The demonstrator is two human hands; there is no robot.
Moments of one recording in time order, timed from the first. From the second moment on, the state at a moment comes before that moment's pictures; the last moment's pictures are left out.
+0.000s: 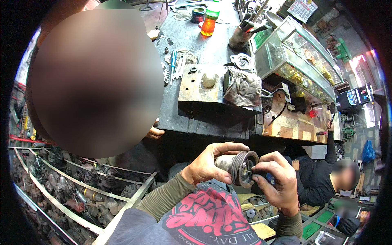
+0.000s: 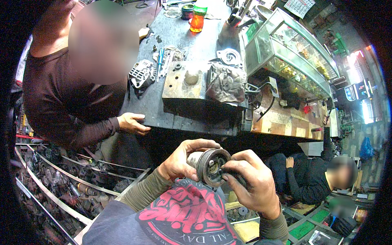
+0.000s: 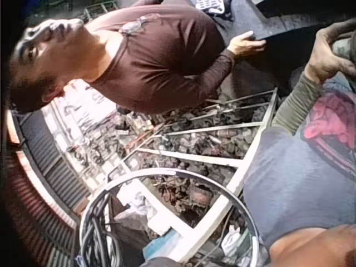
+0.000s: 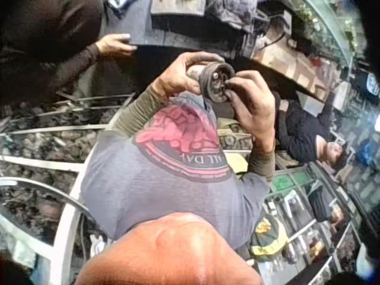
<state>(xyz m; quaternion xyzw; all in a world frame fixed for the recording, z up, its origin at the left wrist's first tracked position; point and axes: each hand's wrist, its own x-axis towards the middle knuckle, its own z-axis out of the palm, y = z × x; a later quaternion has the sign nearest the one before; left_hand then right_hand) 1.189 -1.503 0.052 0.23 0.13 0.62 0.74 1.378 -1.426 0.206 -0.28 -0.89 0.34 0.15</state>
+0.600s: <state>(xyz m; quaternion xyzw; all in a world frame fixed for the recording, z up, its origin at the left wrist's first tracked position) 1.188 -1.501 0.053 0.24 0.14 0.61 0.74 1.374 -1.425 0.212 -0.31 -0.88 0.34 0.10</state>
